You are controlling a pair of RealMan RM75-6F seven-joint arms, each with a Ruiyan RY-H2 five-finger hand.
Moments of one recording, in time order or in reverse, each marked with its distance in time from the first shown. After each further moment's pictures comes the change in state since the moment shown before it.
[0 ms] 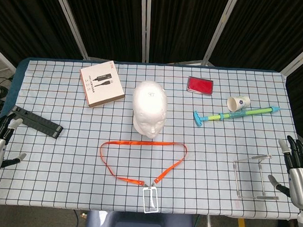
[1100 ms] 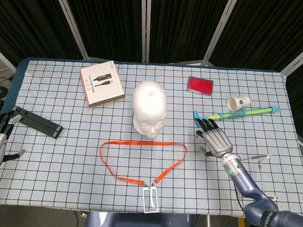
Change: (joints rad) left arm -0.031 -0.037 -0.037 0.062 -0.093 -0.093 0.024; right arm 0.569 -0.324 0.105 0.201 0.291 -0.797 -0.116
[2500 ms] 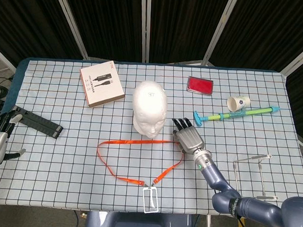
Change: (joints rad) left arm -0.014 -0.008 -0.006 0.023 -0.024 -0.037 -0.008; right arm 0.164 -0.242 -0.018 0.116 0.224 0.009 -0.281
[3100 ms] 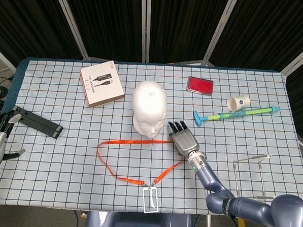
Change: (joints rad) left arm 0.003 0.007 0.000 -0.002 0.000 0.003 -0.013; right arm 0.026 -0.069 -0.031 0.054 0.042 0.004 -0.049
